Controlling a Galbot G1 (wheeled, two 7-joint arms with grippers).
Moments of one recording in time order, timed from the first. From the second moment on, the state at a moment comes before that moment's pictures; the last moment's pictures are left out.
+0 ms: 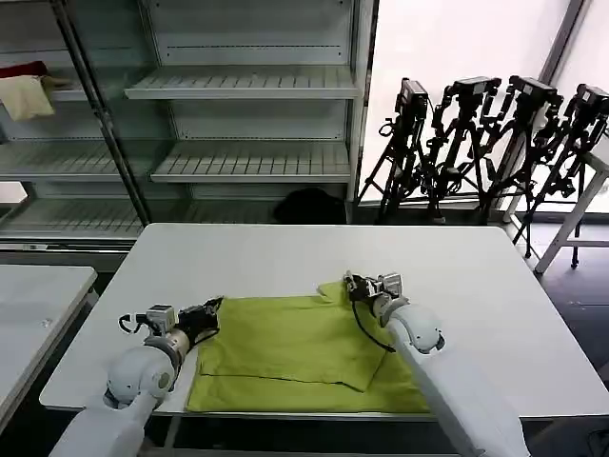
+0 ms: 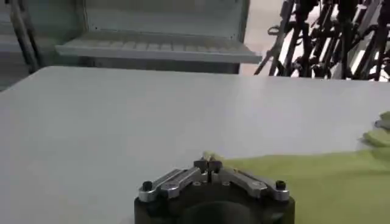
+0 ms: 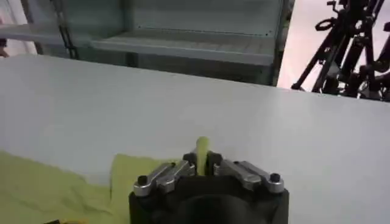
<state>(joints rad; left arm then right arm) 1.01 -1.03 -0.32 -1.78 -0.70 0.58 -0.16 -0.67 1.18 0.03 1.49 0.53 -0.56 0.05</state>
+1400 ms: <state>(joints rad) 1.31 -0.97 -0.48 -2.10 -0.62 0.57 -0.19 -1.14 0.92 0.28 2.08 0.64 -0.49 0.06</state>
